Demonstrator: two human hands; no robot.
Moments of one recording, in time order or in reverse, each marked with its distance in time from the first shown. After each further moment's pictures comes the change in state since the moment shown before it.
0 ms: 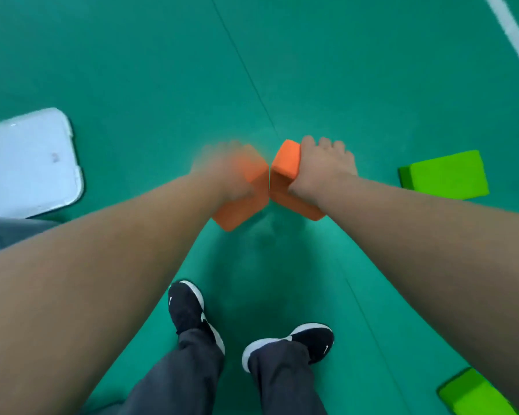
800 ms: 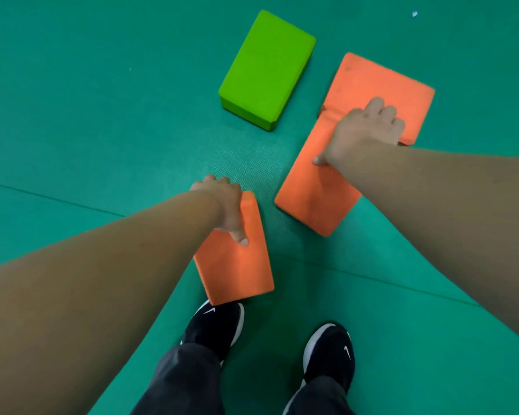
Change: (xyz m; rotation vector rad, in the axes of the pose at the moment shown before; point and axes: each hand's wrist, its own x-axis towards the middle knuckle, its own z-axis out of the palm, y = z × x) left_hand 0.097 0.314 0.262 0.771 -0.230 0.691; right_hand -0.012 0.383 0.257 0.234 0.010 1.105
